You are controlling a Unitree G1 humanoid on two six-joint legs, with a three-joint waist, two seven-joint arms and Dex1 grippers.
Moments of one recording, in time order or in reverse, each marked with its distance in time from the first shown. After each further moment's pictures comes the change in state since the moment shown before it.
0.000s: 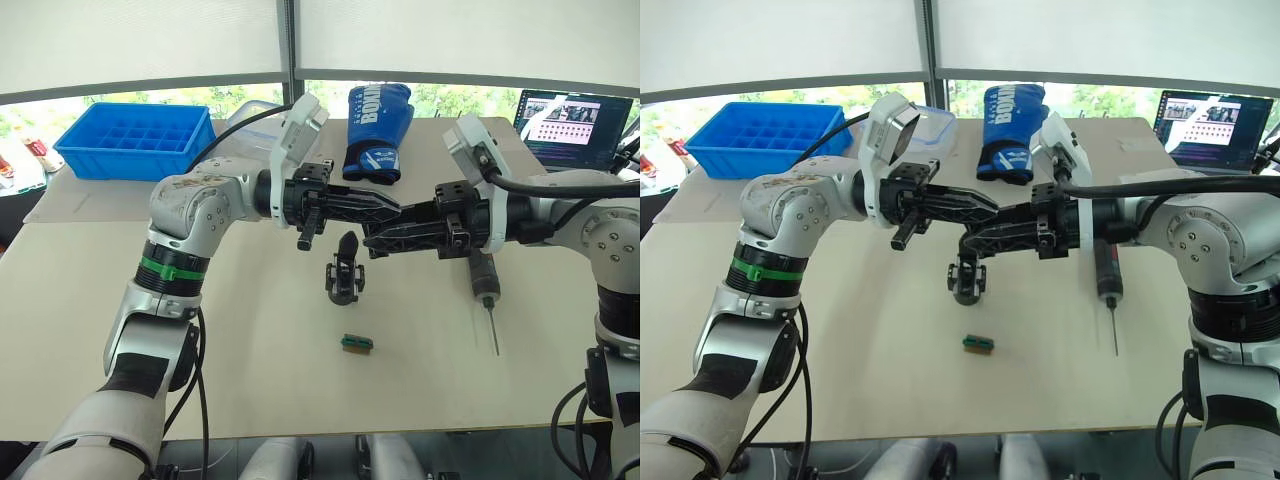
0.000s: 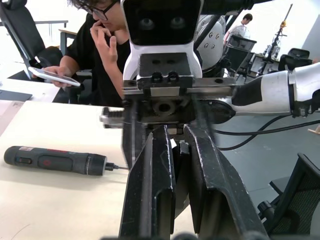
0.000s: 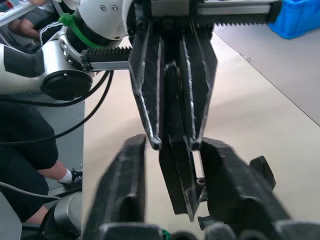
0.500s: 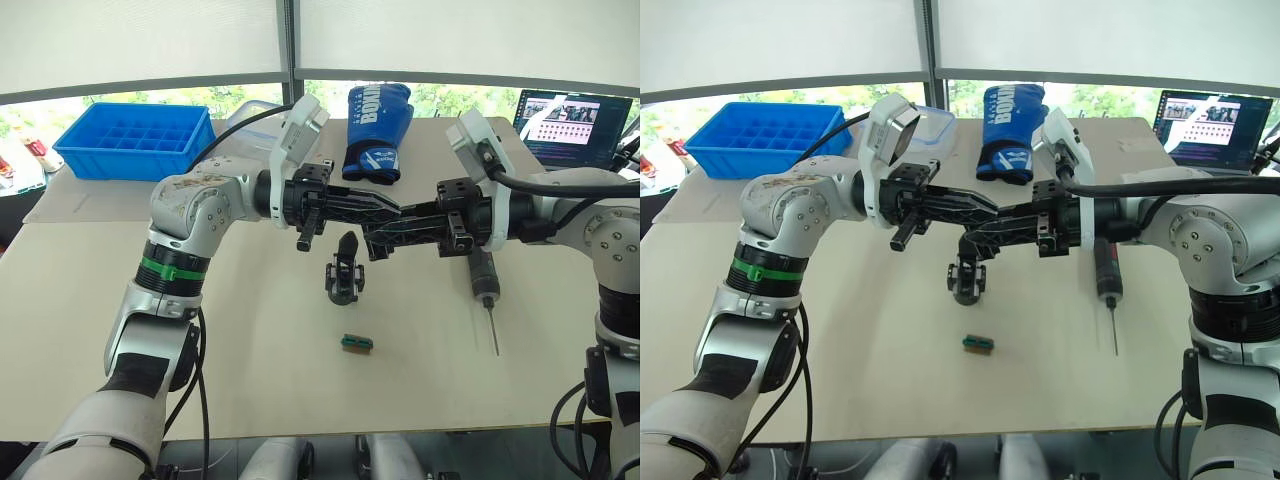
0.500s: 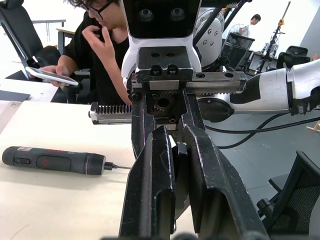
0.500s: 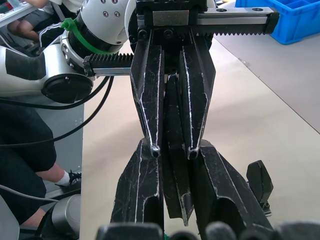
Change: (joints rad) left arm 0.000 -0.002 0.001 -0.001 0.013 -0.001 -0.011; right arm 0.000 0.003 -0.011 -0.002 0.001 -0.002 -0.001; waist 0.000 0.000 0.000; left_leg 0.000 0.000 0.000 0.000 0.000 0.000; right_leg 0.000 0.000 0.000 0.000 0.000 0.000
